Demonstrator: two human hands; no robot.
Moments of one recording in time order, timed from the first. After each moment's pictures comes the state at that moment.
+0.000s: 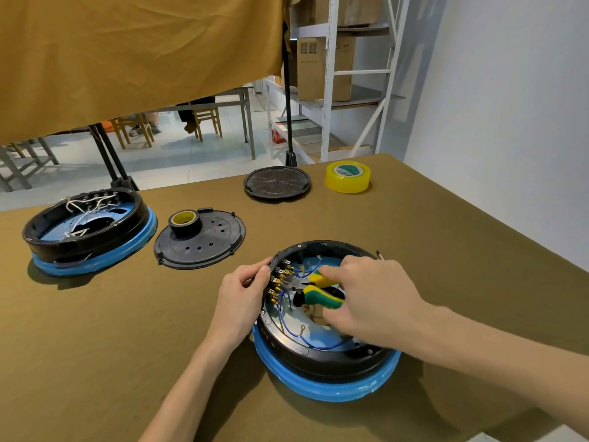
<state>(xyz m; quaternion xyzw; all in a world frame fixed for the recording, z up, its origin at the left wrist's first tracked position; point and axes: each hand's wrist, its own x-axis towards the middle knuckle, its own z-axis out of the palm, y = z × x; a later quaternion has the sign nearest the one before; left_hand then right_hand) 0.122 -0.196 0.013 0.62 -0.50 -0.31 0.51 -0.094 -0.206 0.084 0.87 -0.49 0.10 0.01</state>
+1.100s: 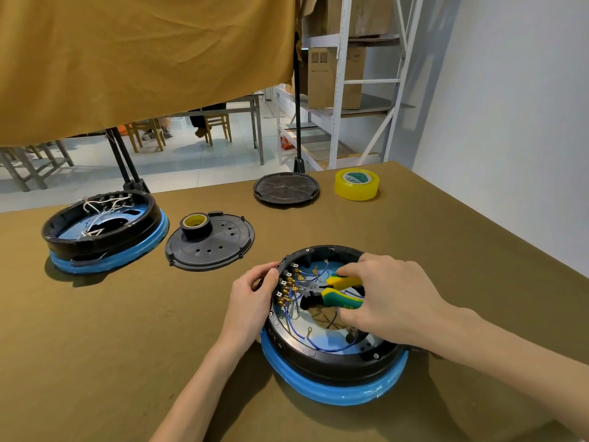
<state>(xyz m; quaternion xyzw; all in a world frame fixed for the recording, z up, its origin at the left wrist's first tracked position) 0.121 -0.197 0.008 0.60 -0.47 -0.34 0.55 -0.103 -0.212 0.091 0.86 -0.50 0.09 0.01</state>
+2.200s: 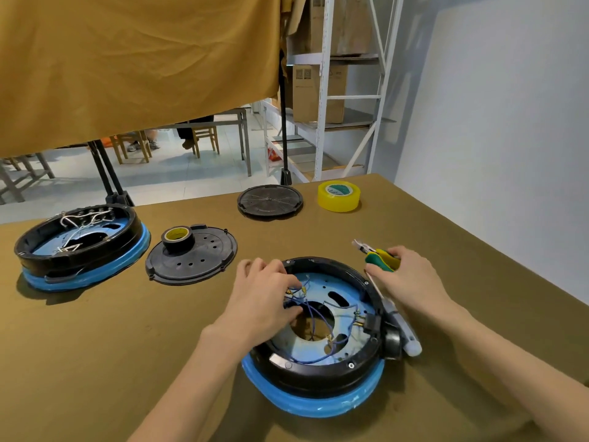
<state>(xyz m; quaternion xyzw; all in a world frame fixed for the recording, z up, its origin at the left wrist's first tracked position) 0.091 -0.213 0.056 0.64 -0.76 0.01 0.11 -0.173 -0.285 0.053 0.68 -0.68 0.24 -0.14</state>
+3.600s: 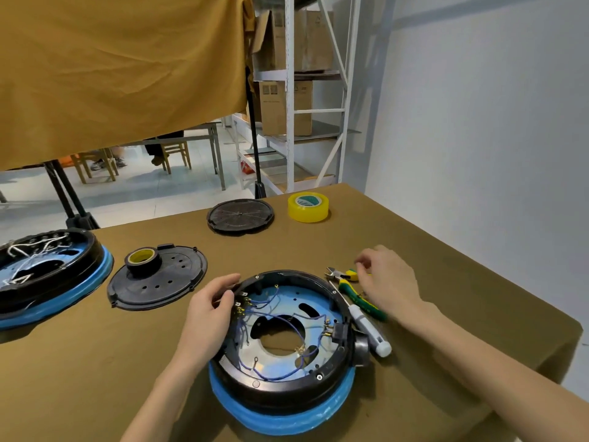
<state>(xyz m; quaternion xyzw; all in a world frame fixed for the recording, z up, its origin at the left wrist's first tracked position) 0.109 -0.216 0.031 0.62 -0.57 -0.25 0.48 -0.193 -0.291 0.054 0.73 -0.63 0.26 0.00</state>
